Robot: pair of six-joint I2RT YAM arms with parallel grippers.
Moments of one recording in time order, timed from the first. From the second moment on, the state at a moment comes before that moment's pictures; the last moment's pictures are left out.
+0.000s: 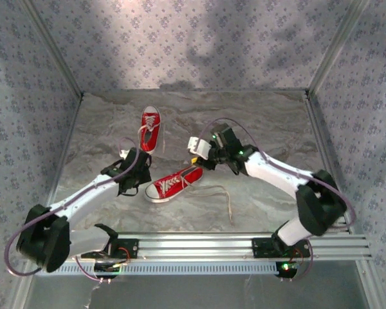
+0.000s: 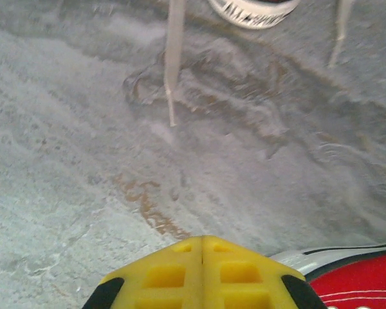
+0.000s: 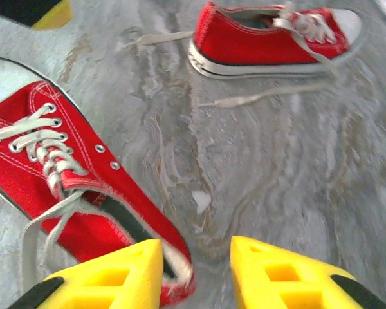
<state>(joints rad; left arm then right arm) -0.52 1.20 0.66 -0.53 -0.26 -0.73 0.67 1.47 0.96 -0.17 -0.27 -0.51</state>
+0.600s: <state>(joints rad) -0.55 1.38 0.68 -0.58 -0.23 -0.78 0.76 1.56 0.73 -0.05 -0.11 0.01</state>
